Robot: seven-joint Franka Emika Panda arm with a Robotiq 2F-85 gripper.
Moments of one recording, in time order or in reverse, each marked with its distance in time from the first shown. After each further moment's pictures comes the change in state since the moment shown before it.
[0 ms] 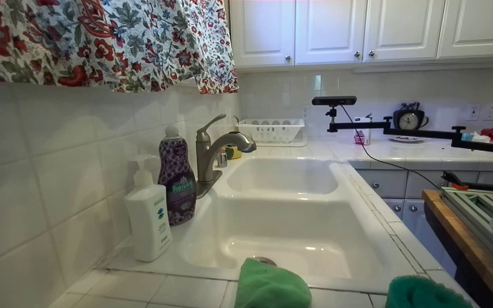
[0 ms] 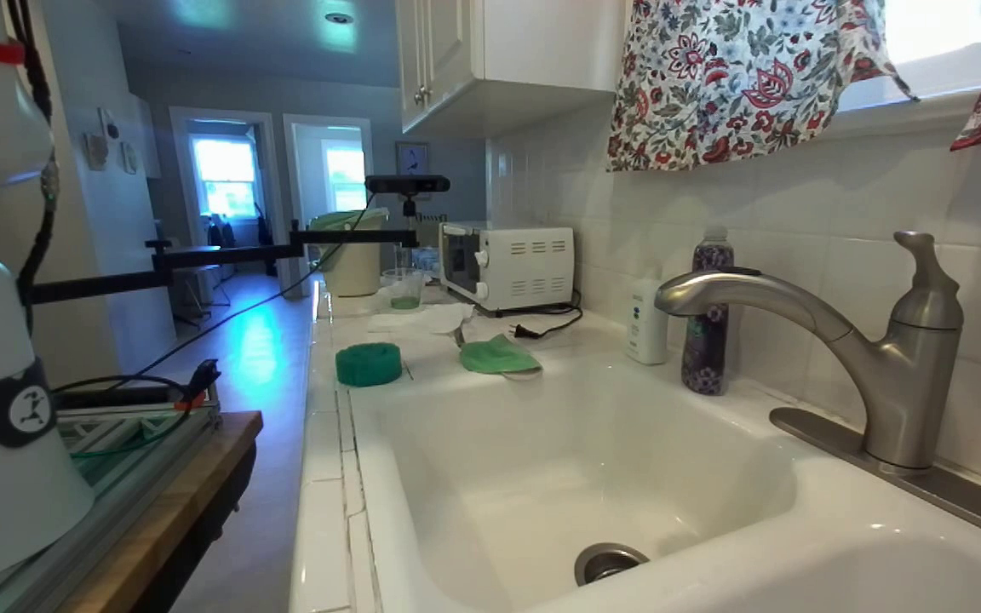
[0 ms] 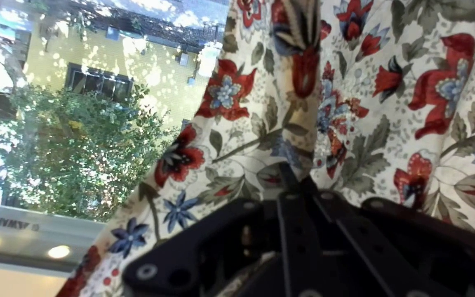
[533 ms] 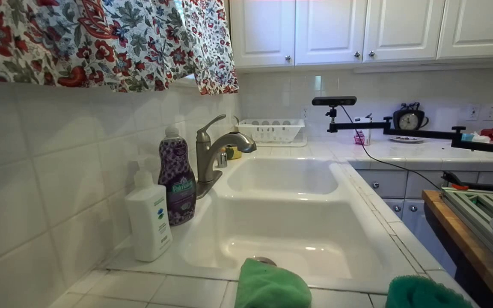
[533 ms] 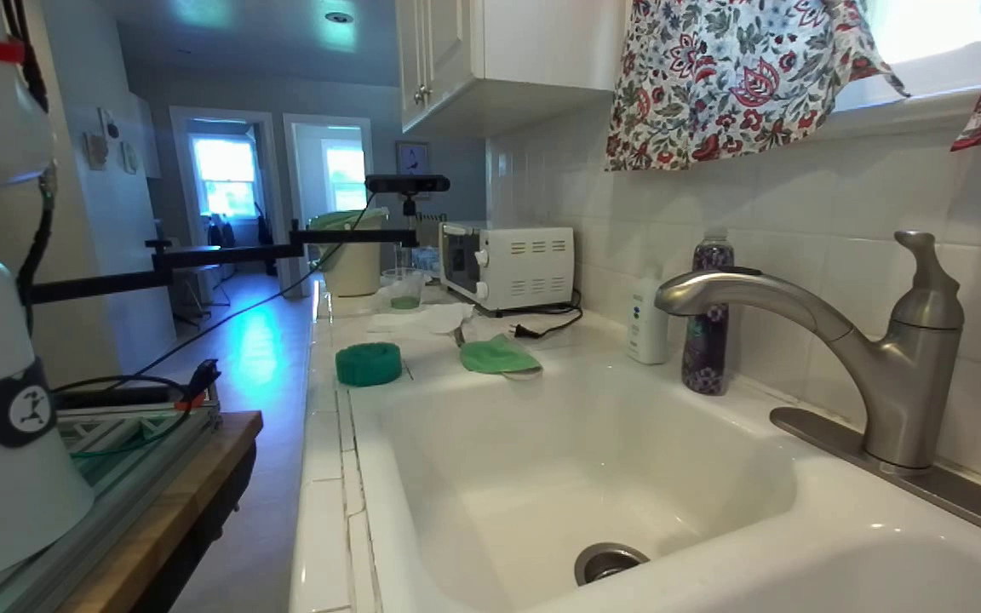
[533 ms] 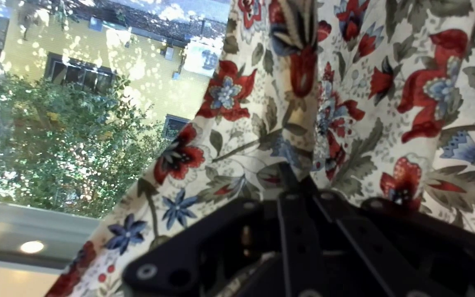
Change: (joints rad) arm -0.027 -0.003 0.069 -0.005 0.000 -0.004 -0.047
